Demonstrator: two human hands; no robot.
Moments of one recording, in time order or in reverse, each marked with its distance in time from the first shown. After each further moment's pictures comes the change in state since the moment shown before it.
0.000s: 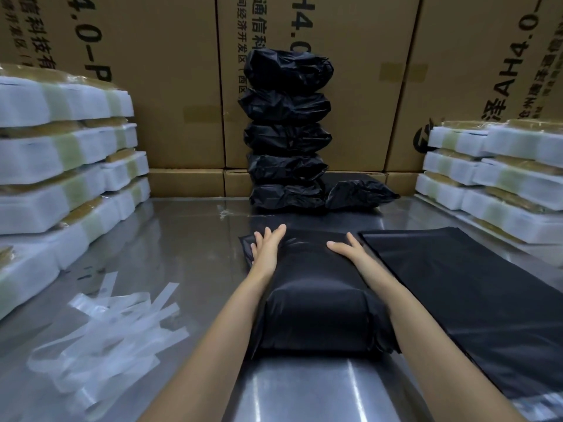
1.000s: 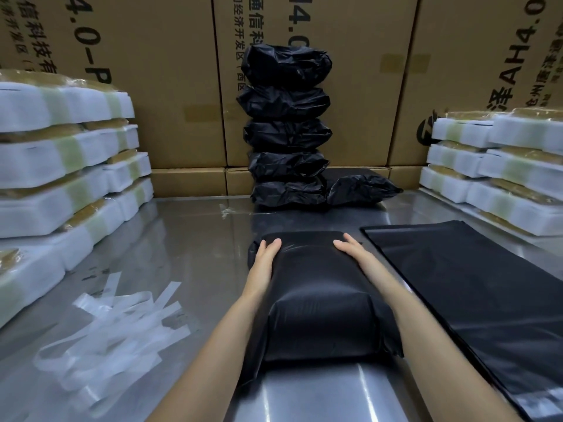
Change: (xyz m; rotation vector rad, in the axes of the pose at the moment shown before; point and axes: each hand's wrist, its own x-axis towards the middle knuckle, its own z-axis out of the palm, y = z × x) left_hand -0.028 -0.019 -0.008 -0.218 0.011 -0.059; right_hand 0.000 0.014 -0.003 0.133 -0.054 -0.055
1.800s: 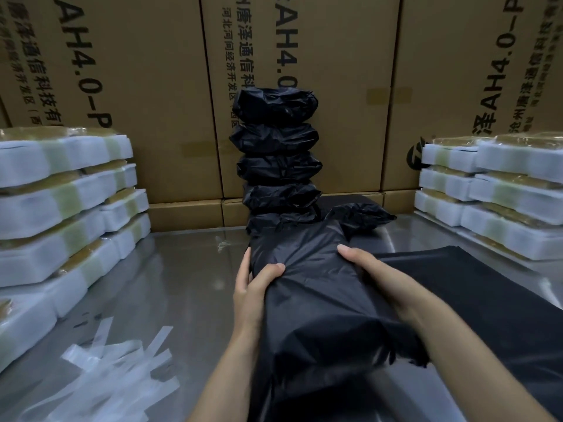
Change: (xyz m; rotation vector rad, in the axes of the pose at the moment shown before) left_hand -0.040 0.042 0.021 -0.147 0.065 0.229; right_hand -0.020 -0.054 -0.030 0.066 -0.133 0.165
